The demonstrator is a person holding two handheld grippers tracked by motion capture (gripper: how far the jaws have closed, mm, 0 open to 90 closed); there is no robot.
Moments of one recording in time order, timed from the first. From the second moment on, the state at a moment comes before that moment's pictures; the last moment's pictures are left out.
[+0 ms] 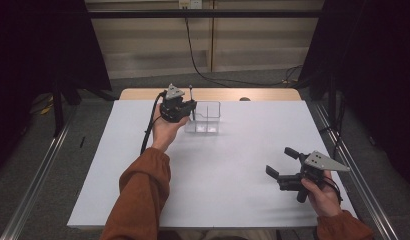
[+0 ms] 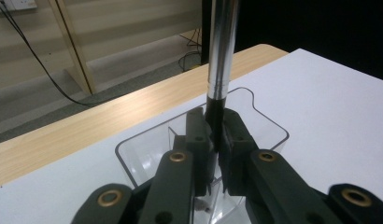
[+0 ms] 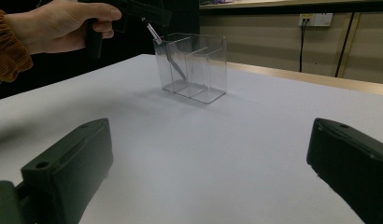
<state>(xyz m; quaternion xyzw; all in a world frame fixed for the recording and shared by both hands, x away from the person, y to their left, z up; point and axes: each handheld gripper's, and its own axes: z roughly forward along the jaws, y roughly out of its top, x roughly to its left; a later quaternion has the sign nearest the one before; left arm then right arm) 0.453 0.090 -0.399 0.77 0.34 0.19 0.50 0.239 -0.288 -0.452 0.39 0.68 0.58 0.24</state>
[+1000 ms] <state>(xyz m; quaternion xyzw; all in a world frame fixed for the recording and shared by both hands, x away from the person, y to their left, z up) 0.454 0.099 -0.393 0.75 0.35 0.20 0.52 0.240 -0.290 -0.453 0.39 0.67 0.58 0.24</state>
